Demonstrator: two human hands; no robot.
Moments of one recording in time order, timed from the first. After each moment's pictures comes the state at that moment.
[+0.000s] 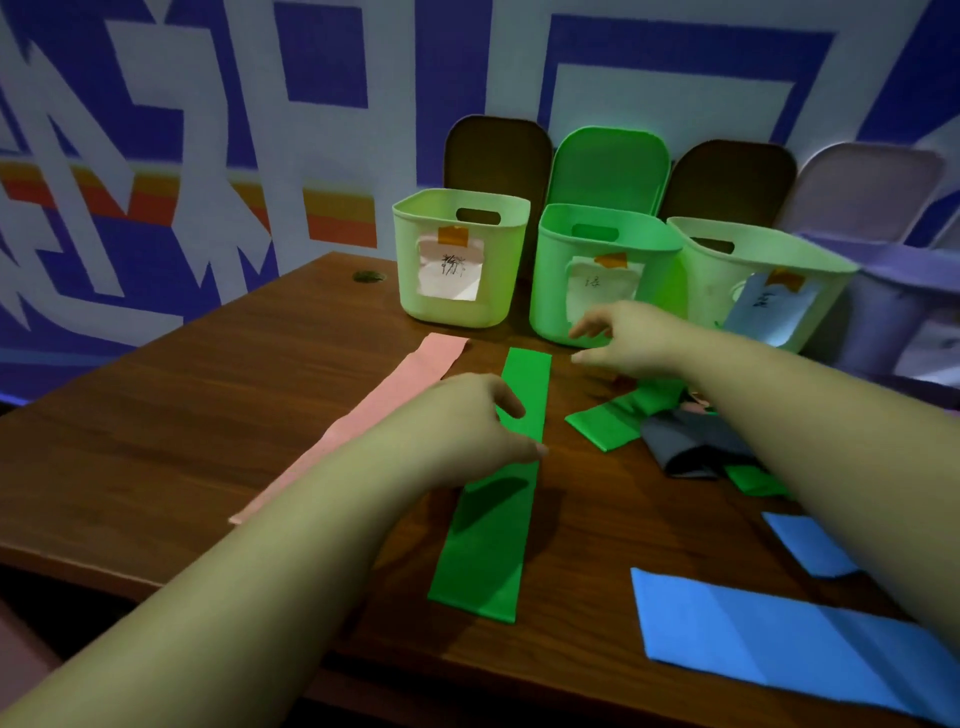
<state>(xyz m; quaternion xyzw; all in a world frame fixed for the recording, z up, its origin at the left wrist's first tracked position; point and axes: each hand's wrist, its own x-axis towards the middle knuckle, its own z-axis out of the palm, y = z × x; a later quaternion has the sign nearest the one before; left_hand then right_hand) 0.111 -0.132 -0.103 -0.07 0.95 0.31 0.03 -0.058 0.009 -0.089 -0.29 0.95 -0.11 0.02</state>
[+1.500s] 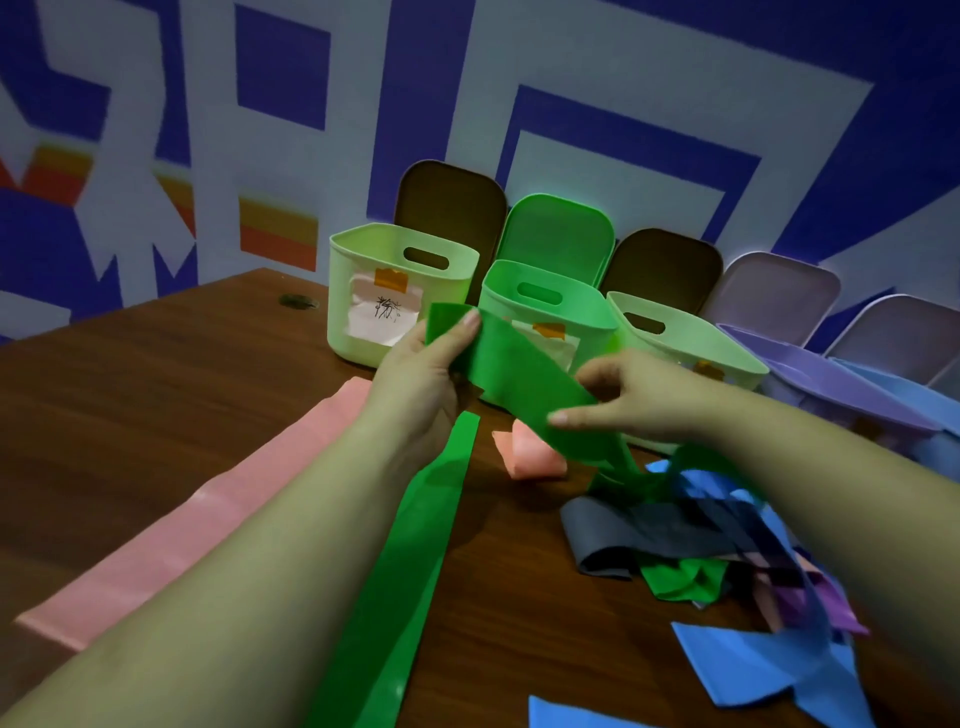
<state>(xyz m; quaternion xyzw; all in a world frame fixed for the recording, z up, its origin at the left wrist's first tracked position) 0.011 -0.109 -0.093 0.03 0.38 0.90 -0.19 -0.055 0.062 -0.036 -0.35 0.92 -0.15 0.07</state>
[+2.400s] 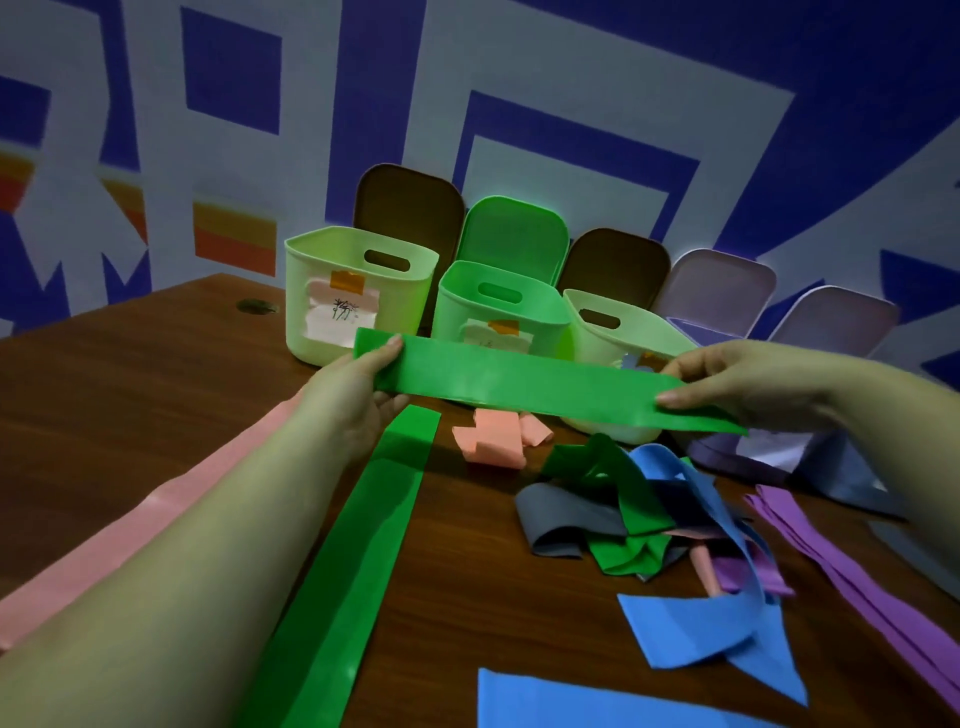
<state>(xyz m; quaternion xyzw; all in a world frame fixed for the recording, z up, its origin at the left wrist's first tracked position) 0.005 -0.133 -0.108 -0.16 0.39 0.89 -0.14 -0.056 0.158 0.011 -0.15 0.88 -0.37 0.25</state>
